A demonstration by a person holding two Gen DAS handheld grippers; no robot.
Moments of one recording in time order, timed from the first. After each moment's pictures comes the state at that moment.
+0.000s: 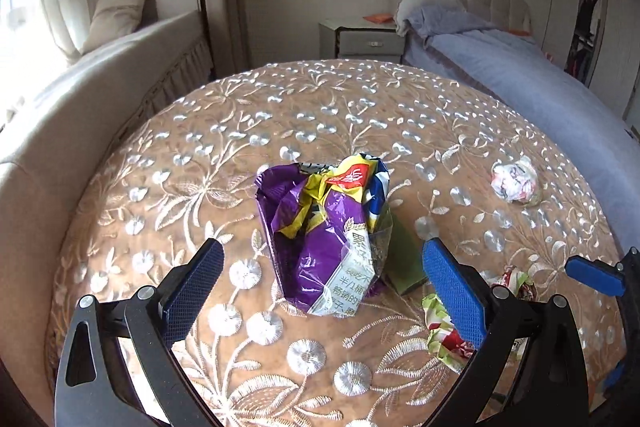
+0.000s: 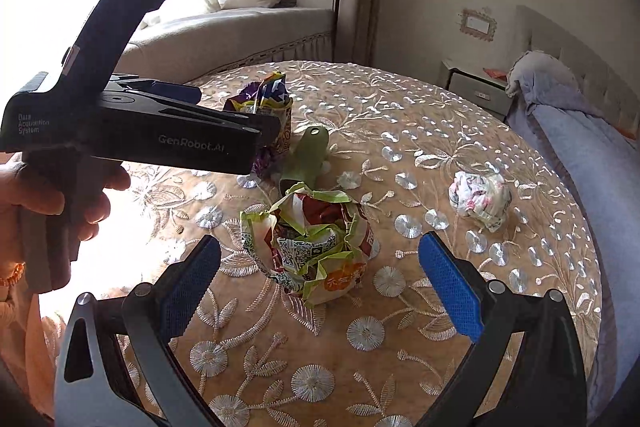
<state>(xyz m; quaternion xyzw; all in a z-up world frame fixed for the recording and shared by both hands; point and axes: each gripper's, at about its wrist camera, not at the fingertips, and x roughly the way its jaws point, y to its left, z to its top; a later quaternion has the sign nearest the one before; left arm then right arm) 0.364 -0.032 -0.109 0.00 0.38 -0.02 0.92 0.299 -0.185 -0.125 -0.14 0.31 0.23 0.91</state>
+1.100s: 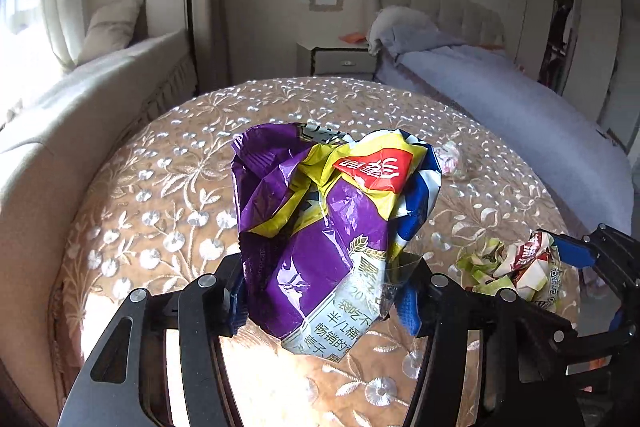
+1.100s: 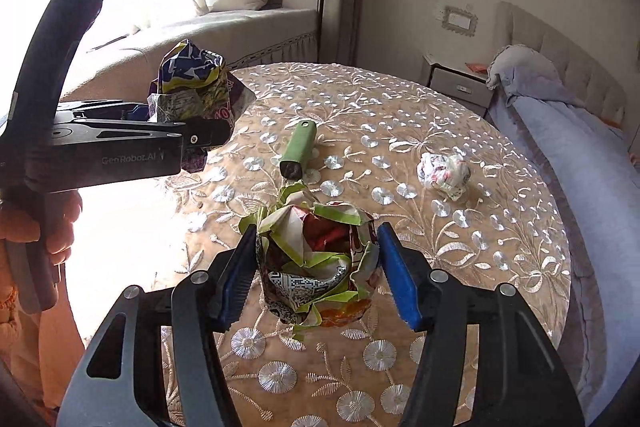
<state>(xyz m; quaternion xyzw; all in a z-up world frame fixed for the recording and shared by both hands) 0.254 -0.059 -0.077 0.01 0.33 -0.06 0.94 0.241 -0.215 -0.104 -0.12 0.31 0.20 0.92</state>
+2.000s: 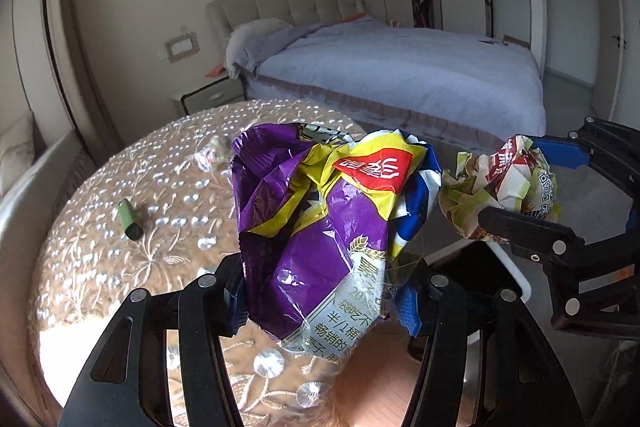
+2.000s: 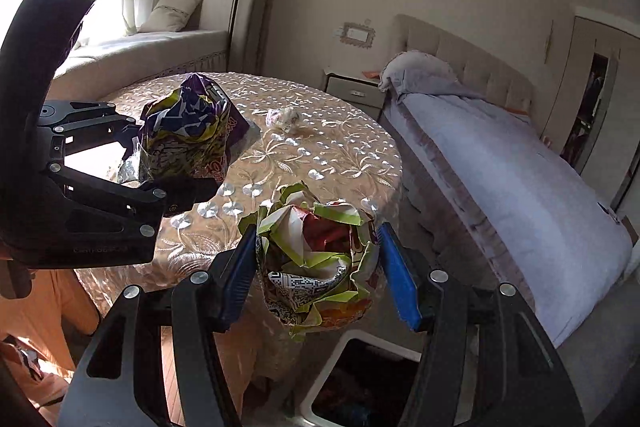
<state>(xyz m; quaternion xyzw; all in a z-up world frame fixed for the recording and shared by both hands) 0.121 -0.250 -0.095 0.17 0.28 -0.24 0.91 0.087 -0.365 -0.103 -0.12 0.26 0.03 0.96</state>
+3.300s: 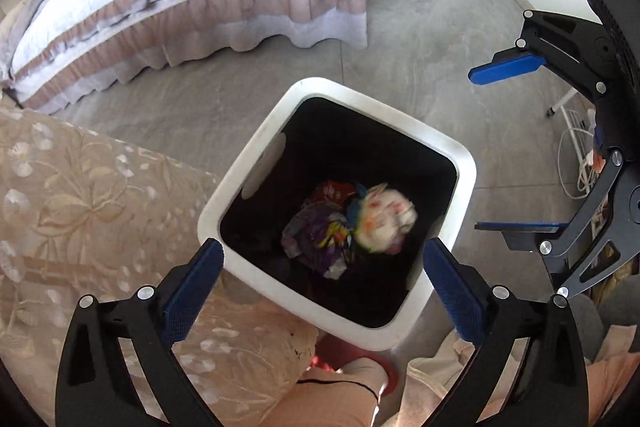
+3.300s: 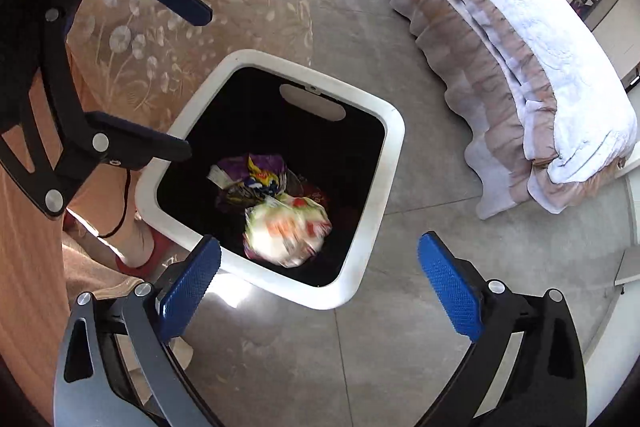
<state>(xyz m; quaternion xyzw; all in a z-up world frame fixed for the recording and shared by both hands) 0.142 -0.479 -0.317 0.37 0.44 -0.50 0.65 0.066 -0.533 -0.342 -0.09 0.55 -0.02 0.83</state>
